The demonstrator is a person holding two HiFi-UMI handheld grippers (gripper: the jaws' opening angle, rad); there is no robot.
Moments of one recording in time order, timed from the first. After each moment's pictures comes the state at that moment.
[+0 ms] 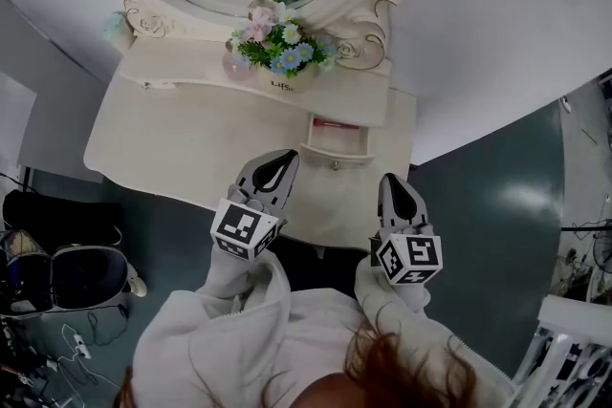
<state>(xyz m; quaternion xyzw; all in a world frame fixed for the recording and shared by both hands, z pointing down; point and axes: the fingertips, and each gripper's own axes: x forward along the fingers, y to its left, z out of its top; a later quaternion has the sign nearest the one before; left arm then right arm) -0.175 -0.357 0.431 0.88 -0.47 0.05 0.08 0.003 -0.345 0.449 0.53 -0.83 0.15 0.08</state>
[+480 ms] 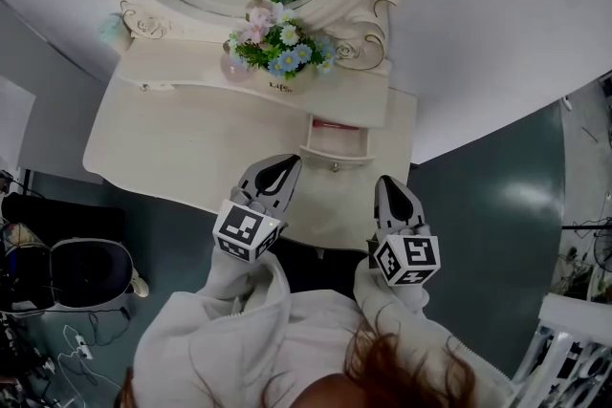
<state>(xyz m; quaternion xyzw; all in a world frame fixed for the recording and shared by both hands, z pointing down) -0.168 -0.357 0.444 0.88 -0.46 0.06 0.09 -0.002 -0.346 0.458 0.53 -0.83 0.17 0.09</state>
